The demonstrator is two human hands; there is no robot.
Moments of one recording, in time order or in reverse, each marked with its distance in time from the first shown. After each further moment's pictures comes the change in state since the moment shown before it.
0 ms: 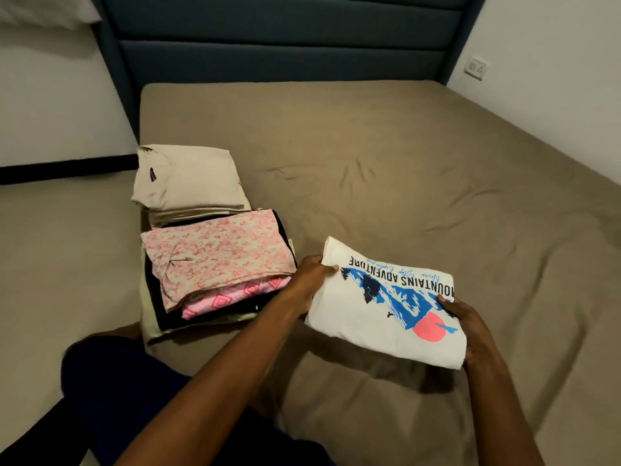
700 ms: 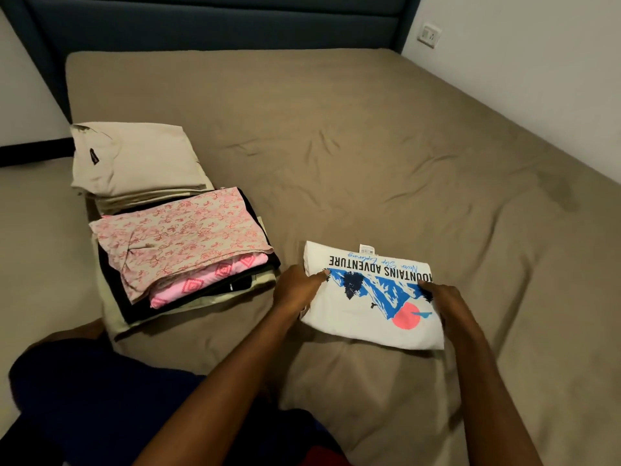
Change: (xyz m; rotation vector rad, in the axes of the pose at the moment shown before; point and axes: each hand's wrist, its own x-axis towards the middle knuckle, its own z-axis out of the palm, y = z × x) left_hand -0.007 -0.067 0.017 0.601 0.202 0.017; right_hand 0.000 0.018 -0.037 -0.532 0.451 -0.169
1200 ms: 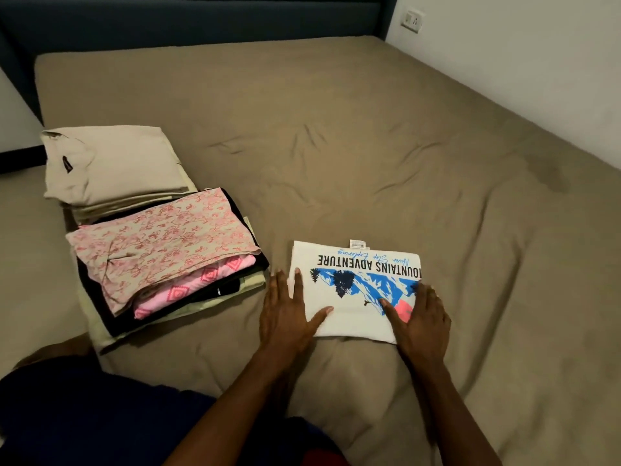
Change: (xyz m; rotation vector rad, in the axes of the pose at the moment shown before) left_hand -0.035 -0.057 0.019 0.714 0.139 0.462; right_hand -0.033 0.084 0.034 -0.870 0.457 -0.535
